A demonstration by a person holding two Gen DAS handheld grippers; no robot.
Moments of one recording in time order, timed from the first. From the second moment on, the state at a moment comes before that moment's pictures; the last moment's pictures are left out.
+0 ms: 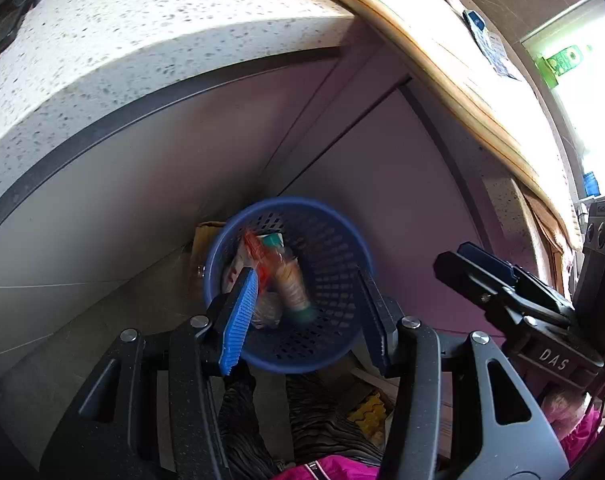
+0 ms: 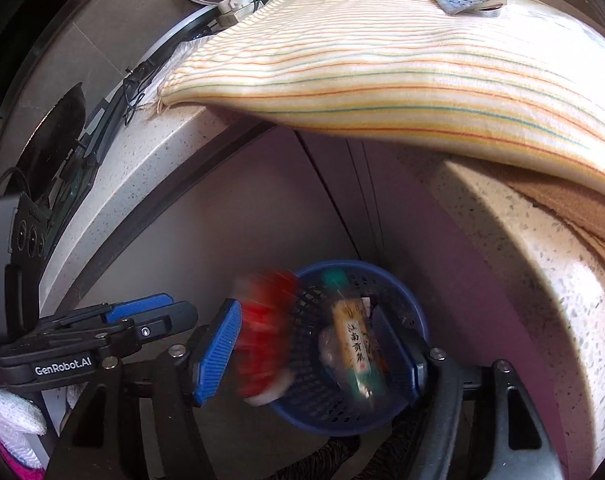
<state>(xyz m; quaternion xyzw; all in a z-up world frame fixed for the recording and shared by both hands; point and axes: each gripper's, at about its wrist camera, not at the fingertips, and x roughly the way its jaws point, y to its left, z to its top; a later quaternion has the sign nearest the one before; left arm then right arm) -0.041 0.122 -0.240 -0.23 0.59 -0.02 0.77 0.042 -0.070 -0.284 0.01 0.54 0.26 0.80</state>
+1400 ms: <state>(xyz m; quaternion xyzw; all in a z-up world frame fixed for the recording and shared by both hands) 0.079 0.068 -0.124 -0.23 0.48 -0.03 0.84 0.125 -0.180 -0.130 0.04 0.44 0.26 0.86</state>
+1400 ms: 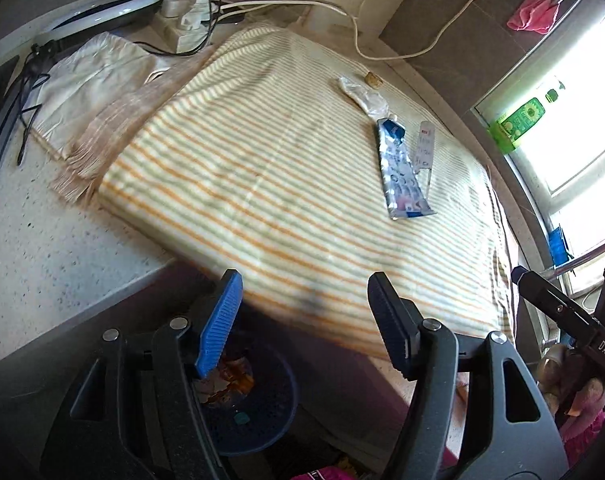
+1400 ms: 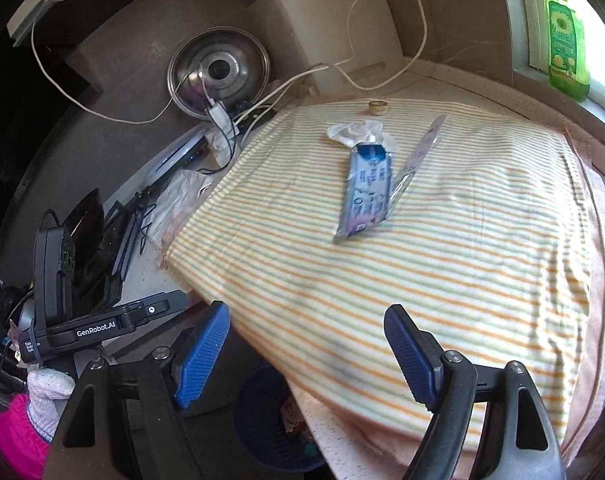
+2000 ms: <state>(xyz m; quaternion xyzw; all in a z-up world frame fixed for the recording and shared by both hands) 0.182 0.004 -0.120 -0.21 0.50 -0.04 0.84 0.269 -0.237 -0.135 0.10 0.48 0.27 0.83</state>
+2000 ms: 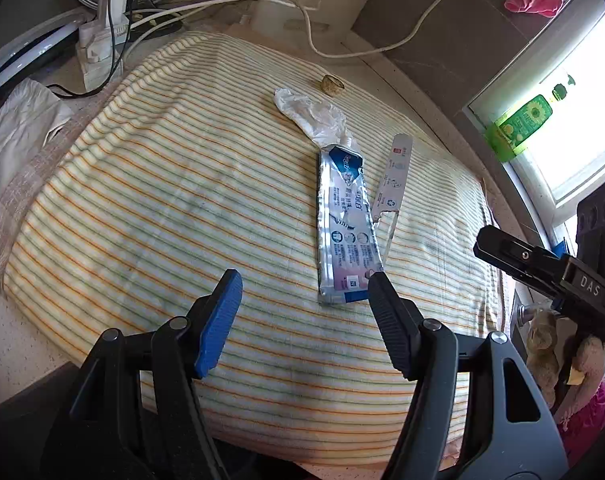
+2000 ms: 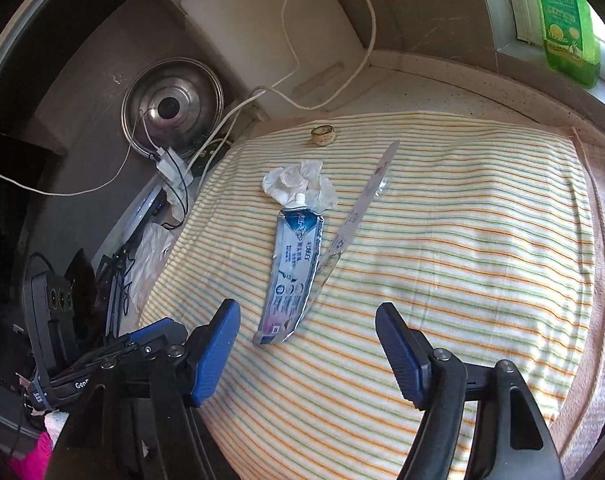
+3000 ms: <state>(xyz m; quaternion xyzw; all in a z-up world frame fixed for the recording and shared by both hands) 0.282 -0.045 -0.149 -0.15 0.55 -0.05 0.82 0.394 -0.213 -0.217 0.18 0.59 0.26 0.75</state>
